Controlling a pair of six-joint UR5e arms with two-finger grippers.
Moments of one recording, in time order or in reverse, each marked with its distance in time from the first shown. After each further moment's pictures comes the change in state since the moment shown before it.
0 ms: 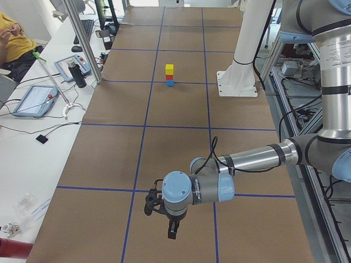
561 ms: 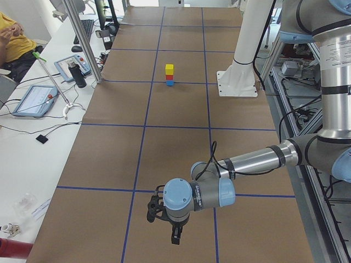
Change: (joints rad) left arm 0.000 -0.003 0.028 0.000 0.001 -0.001; right arm 0.001 -0.026 0.011 0.001 0.001 -0.006
